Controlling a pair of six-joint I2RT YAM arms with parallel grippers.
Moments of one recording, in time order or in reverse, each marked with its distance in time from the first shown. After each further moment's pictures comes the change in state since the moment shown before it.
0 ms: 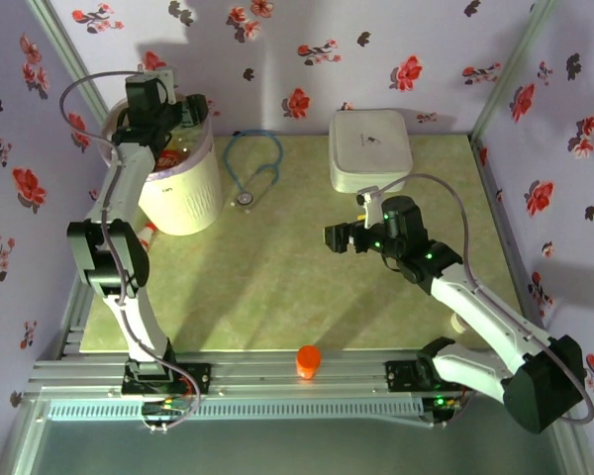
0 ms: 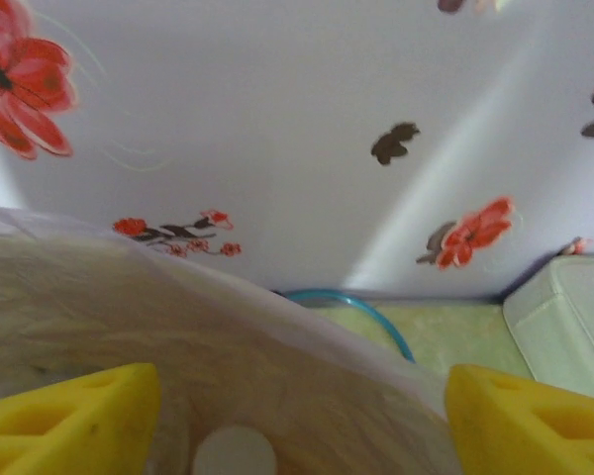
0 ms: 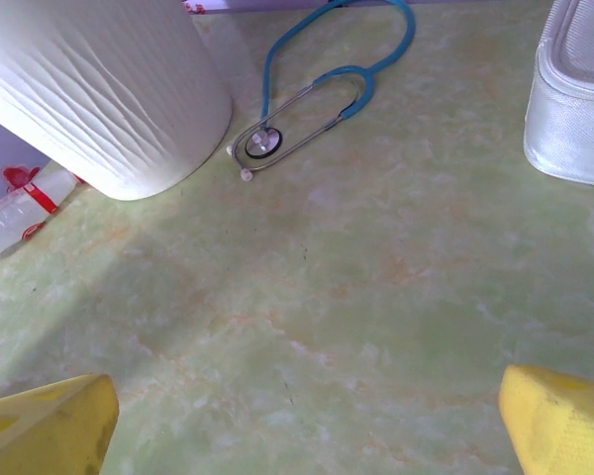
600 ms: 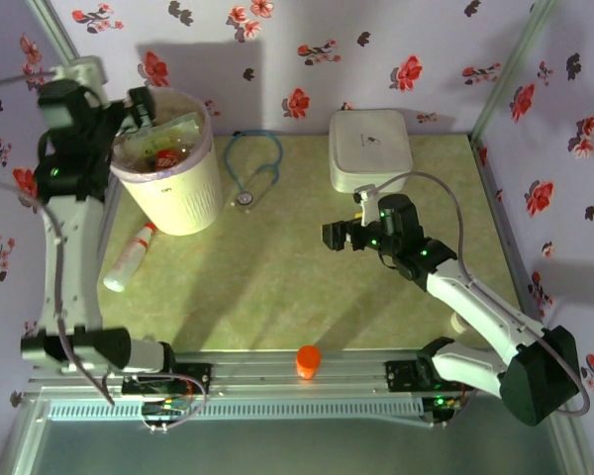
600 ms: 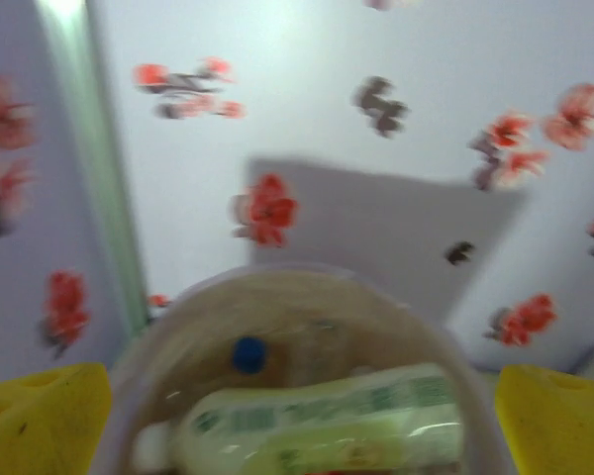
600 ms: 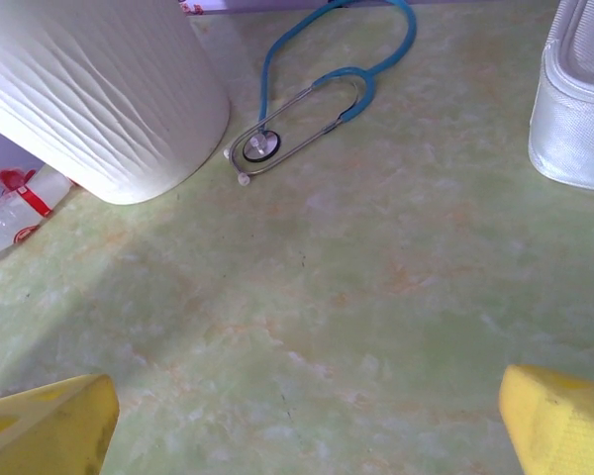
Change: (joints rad) left arm 0.127 -0.592 -0.174 -0.212 -0.236 0.016; right arm 0.000 0.046 0.000 0.048 0.000 0.000
